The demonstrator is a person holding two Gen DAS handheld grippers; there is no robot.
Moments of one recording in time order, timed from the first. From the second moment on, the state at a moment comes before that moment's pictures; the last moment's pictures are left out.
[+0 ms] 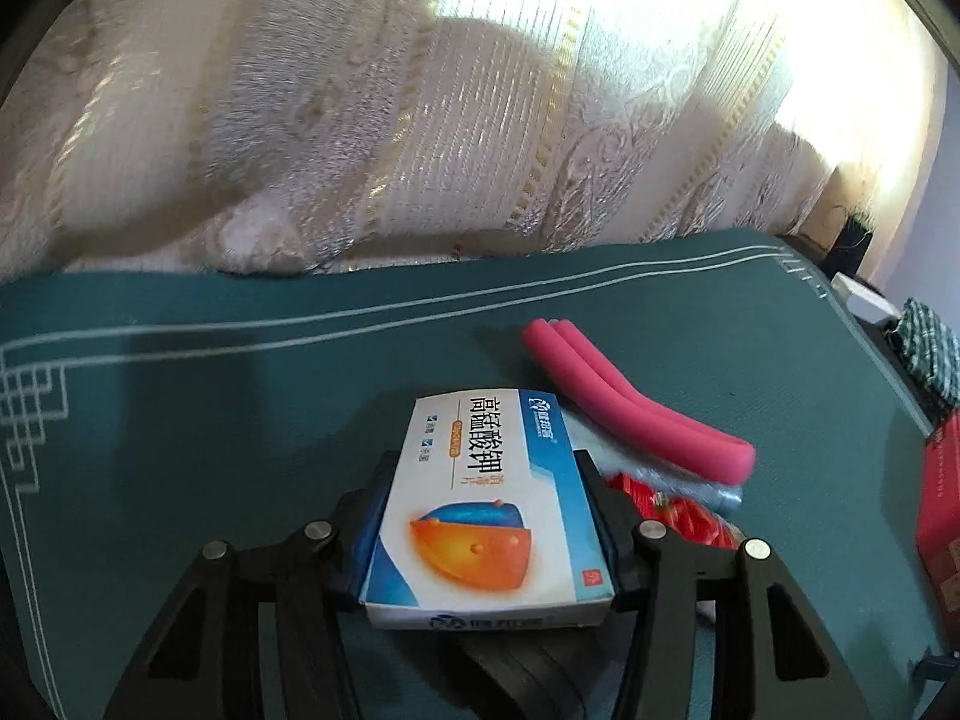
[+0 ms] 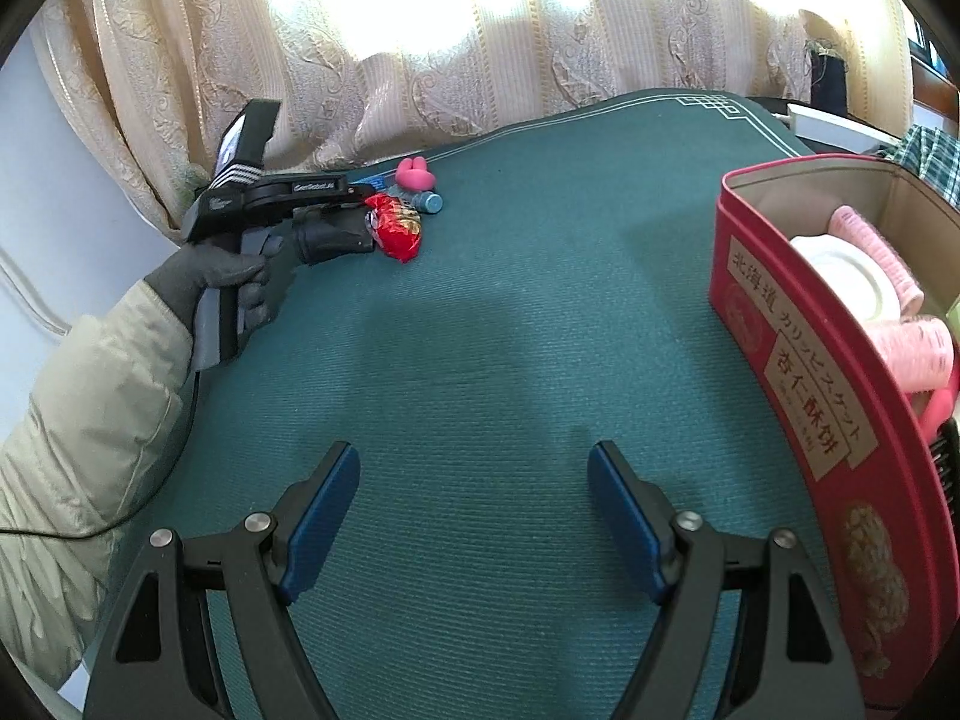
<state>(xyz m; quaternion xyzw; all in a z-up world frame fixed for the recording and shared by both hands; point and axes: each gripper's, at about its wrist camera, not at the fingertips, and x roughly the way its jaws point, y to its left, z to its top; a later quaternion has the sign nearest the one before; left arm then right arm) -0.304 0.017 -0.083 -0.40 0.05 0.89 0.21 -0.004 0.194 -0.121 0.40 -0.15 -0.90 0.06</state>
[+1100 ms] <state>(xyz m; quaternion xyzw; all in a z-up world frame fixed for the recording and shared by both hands) -0.217 -0.041 -0.066 -0.38 -0.05 0.89 0.25 -0.232 0.131 -0.116 0.43 -0.09 -0.89 0.10</state>
